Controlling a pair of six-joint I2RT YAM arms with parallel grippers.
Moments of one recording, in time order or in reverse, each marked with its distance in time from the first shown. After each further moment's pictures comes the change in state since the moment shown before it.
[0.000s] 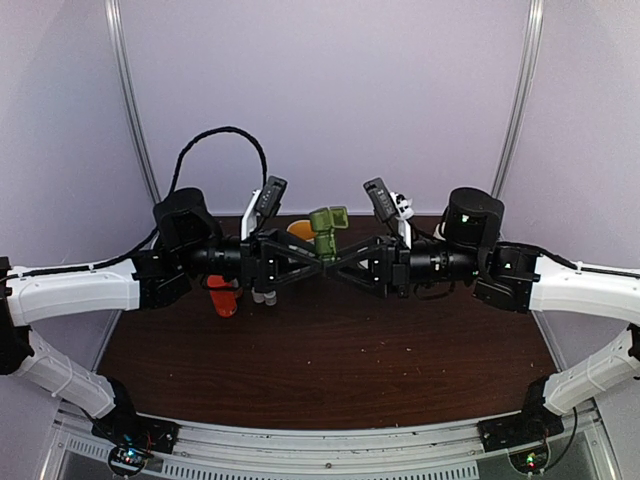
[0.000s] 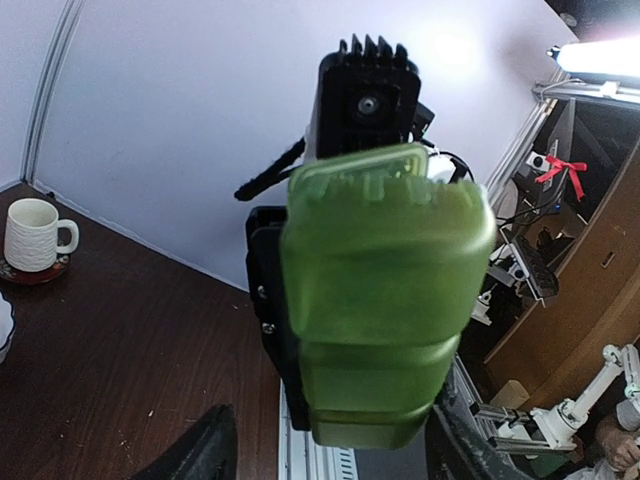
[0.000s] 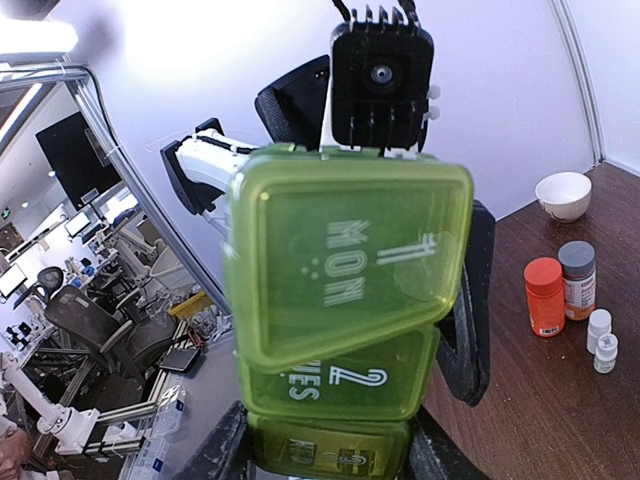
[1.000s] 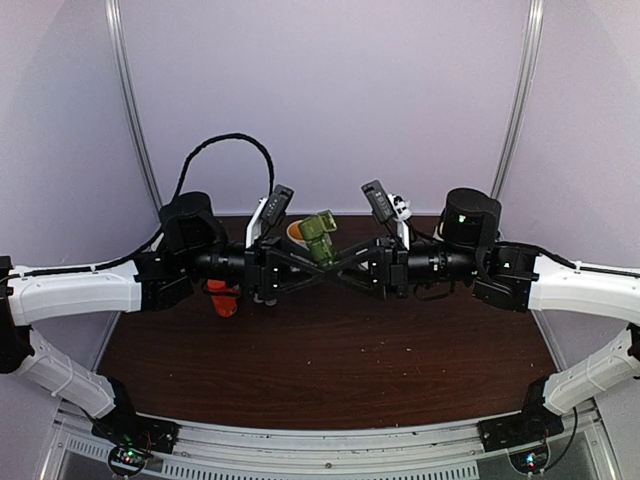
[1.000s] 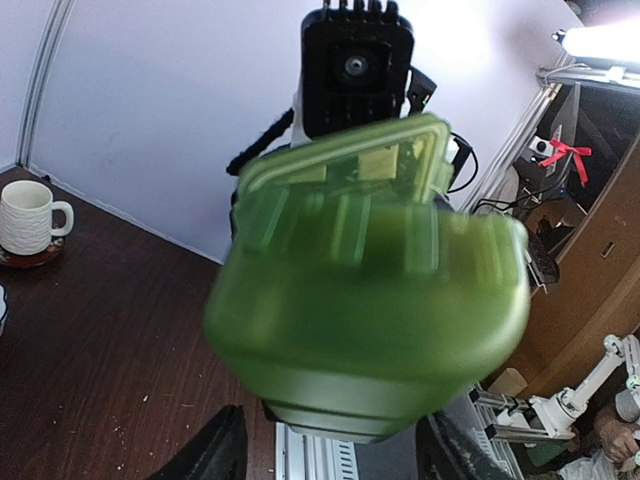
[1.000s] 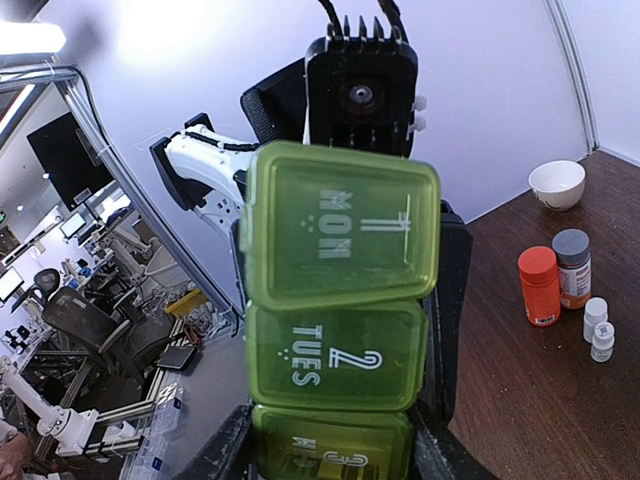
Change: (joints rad) left arm -0.021 0.008 -0.006 -0.041 0.000 0.018; right arm 0.000 0.007 0.003 -0.018 0.002 0.003
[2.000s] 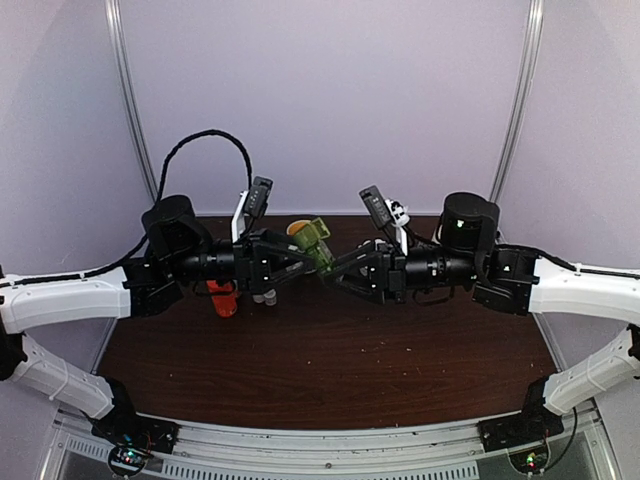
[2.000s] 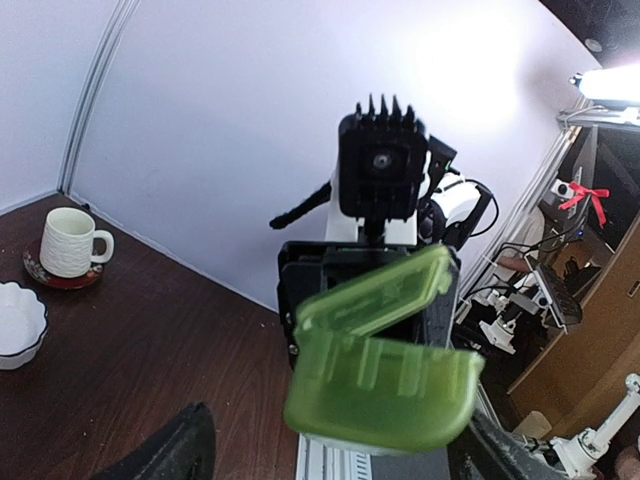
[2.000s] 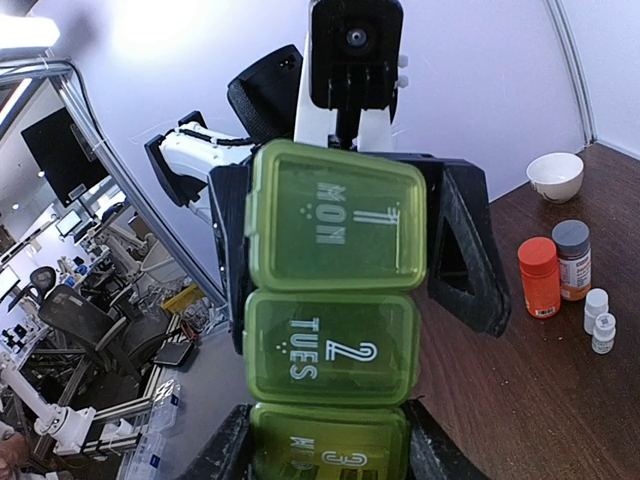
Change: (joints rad) left arm 0.016 -0.071 -0.062 0.058 -0.118 -0.027; right arm 0.013 -0.006 -0.010 -0.017 0.031 -0.004
